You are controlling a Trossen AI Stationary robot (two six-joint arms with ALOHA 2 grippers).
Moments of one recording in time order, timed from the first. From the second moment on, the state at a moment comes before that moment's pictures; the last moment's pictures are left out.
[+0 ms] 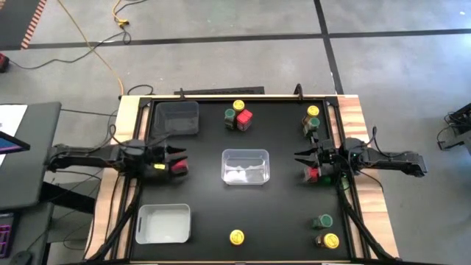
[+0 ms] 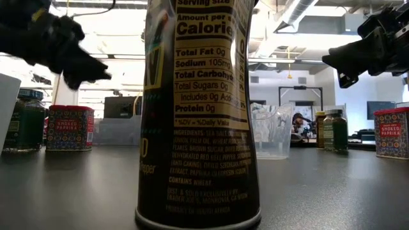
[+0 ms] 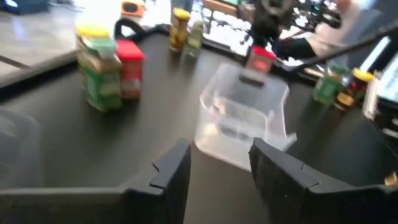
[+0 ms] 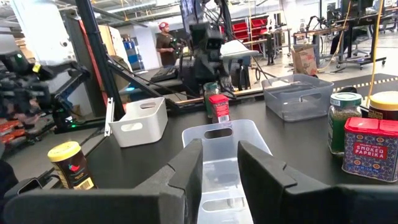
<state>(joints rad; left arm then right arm) 0.00 0.27 0.20 -0.13 -0.24 -0.28 -0.07 0.00 0.00 0.03 -0.07 0.18</state>
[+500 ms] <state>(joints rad) 0.00 0.45 0.40 0.03 -0.30 -0.25 -0.07 0.00 0.01 0.03 -0.07 0.18</state>
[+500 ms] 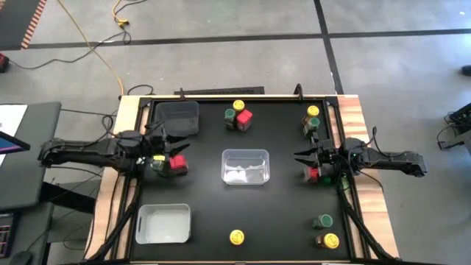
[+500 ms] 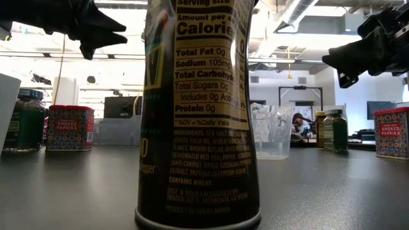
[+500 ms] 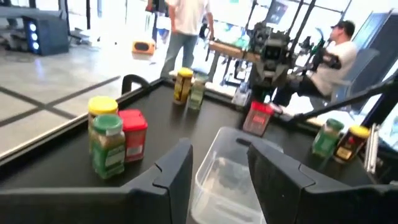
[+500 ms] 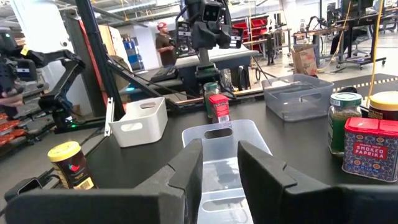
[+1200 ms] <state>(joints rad) 0.00 0.45 0.40 0.03 -0.35 -0.34 -0.07 0.00 0.00 0.03 -0.07 0.18</state>
